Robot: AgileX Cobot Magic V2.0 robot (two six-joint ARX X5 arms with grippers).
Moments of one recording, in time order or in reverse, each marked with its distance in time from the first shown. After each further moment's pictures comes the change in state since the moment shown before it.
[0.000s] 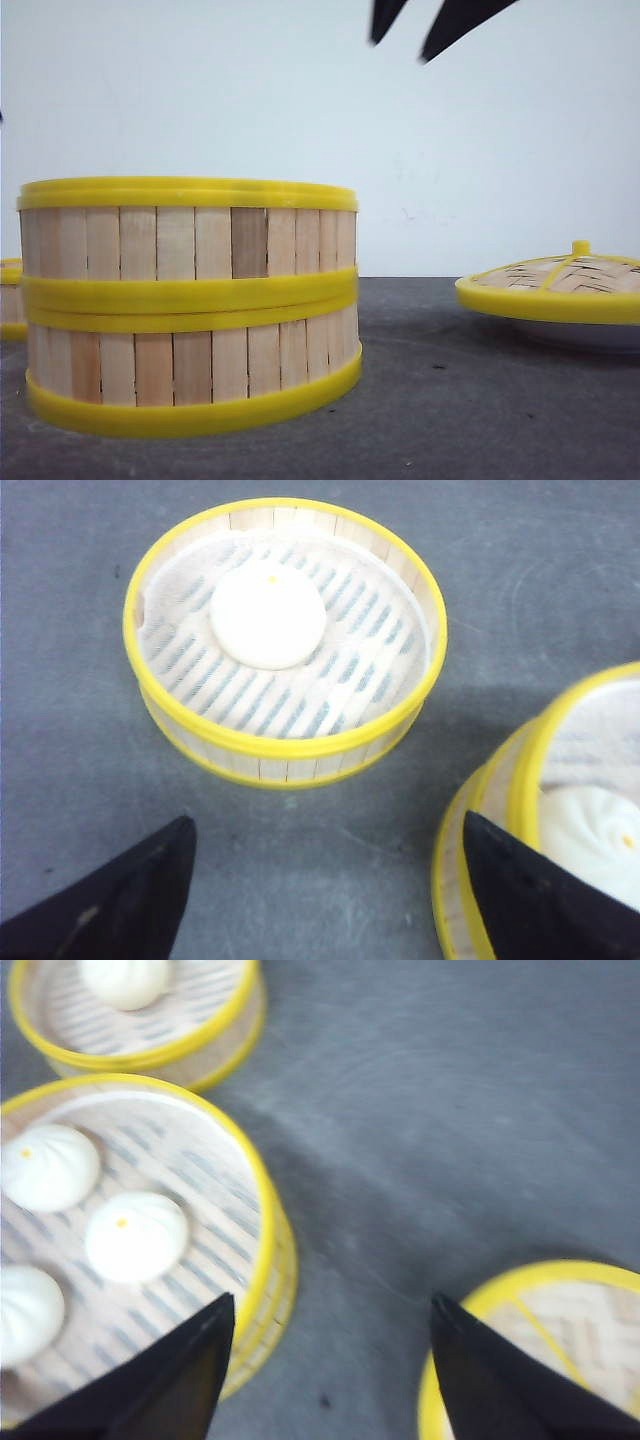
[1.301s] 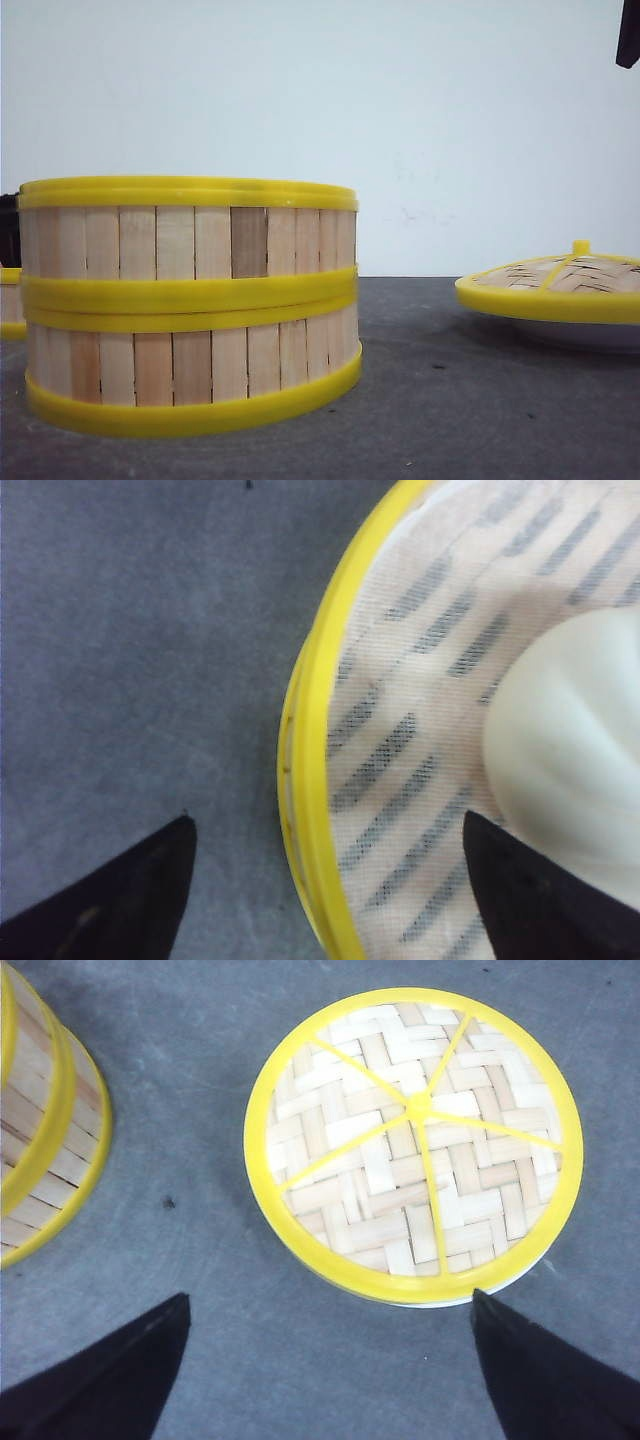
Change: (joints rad) left arm 0.200 0.878 0.441 0.125 0.004 -0.003; right arm -0.238 -0.457 -0.434 -0.117 0.057 0.033
